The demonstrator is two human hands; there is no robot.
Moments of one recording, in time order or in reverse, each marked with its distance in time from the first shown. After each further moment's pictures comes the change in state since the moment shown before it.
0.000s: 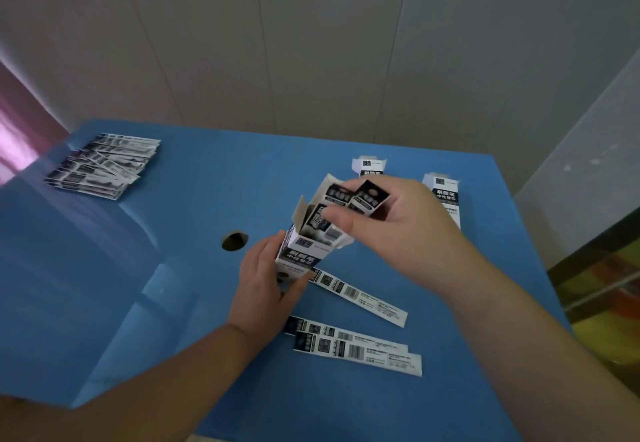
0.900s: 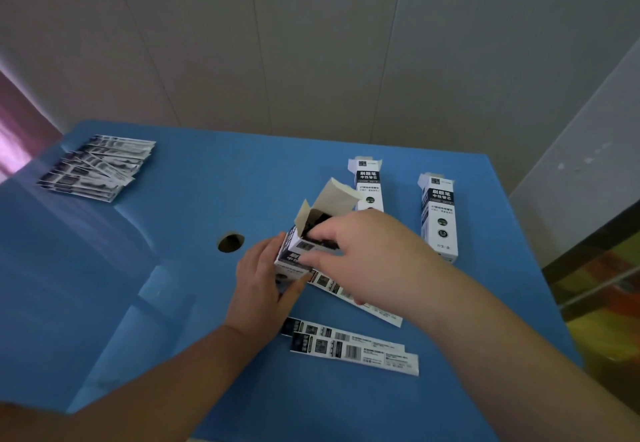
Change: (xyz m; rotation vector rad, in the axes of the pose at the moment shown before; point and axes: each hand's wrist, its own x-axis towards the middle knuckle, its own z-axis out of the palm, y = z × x) left_hand 0.001 -0.002 0.002 0.076 0.024 0.055; right_hand -0.007 -0.020 0.021 -0.603 -0.325 0.063
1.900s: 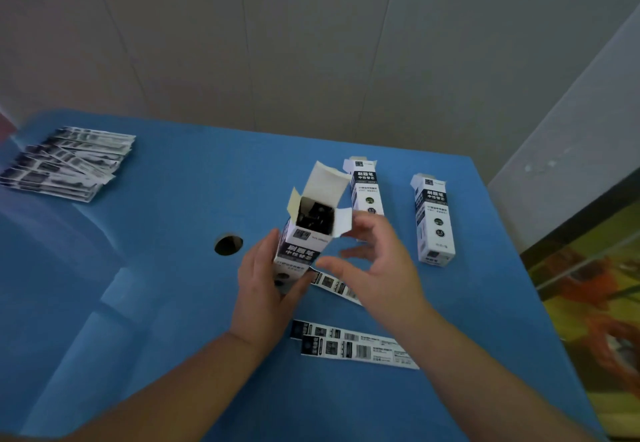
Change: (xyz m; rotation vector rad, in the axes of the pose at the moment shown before) left_hand 0.005 -0.003 -0.005 -0.381 -0.063 -0.201; right_hand 0.009 0.025 0.079 0.743 0.498 0.078
